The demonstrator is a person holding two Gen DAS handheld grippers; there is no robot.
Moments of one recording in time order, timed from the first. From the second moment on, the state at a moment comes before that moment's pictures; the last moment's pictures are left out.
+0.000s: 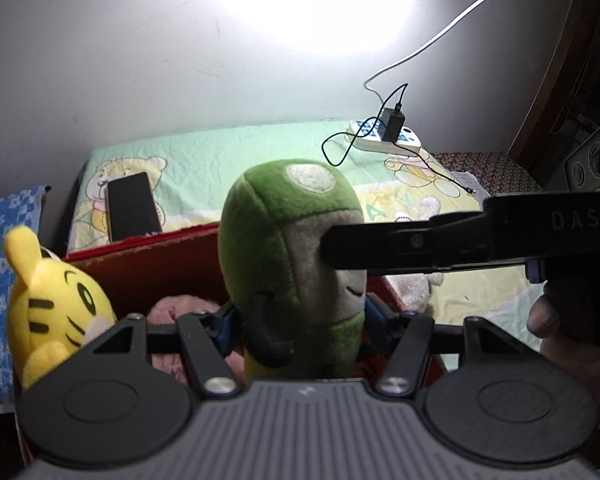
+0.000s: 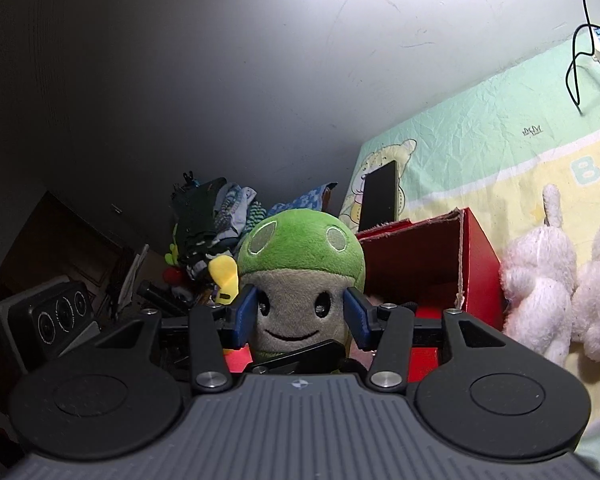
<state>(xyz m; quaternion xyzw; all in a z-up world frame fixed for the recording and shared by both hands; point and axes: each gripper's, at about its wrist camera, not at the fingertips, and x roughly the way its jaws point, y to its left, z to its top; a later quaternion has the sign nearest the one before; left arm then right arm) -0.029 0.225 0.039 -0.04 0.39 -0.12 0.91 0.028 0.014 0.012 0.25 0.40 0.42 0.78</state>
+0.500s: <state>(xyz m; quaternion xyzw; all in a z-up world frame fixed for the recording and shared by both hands) -0.013 0.228 -0.019 -0.05 0.47 -0.12 0.87 0.029 0.060 -0.005 0.08 0.45 0.37 0.81</state>
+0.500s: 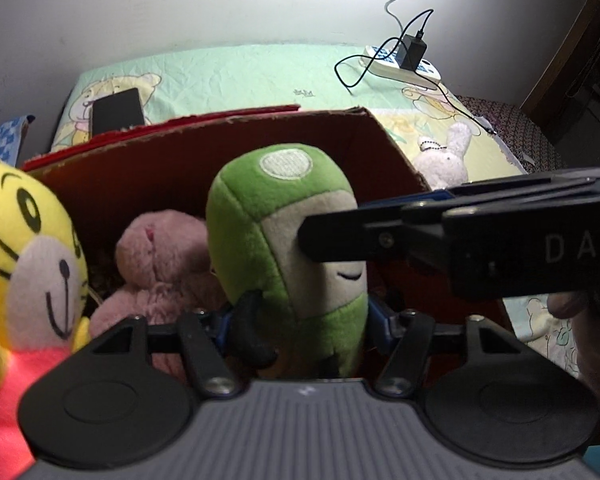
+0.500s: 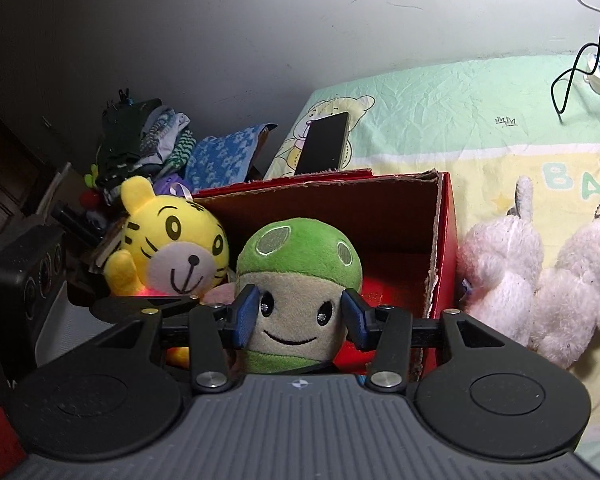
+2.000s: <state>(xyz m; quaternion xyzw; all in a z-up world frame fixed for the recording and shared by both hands) -0.013 0.223 -0.020 -0.03 0.50 -0.07 0.86 0.016 0.074 -0.009 0.07 0.44 0.35 0.82</state>
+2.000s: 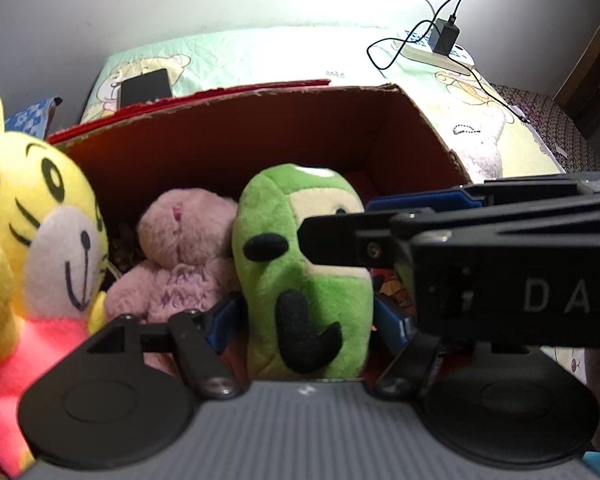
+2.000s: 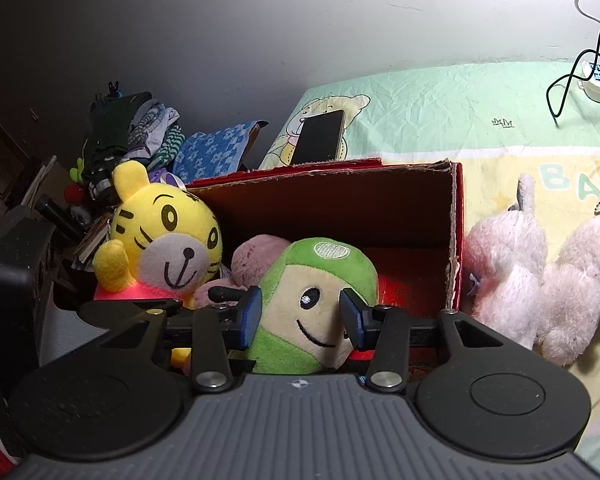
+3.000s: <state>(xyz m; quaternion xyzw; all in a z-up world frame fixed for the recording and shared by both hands) -0.016 0.215 -0.024 -0.03 0.50 -0.07 0.86 0.000 0.073 -0.013 0.03 0.40 0.35 0.85</state>
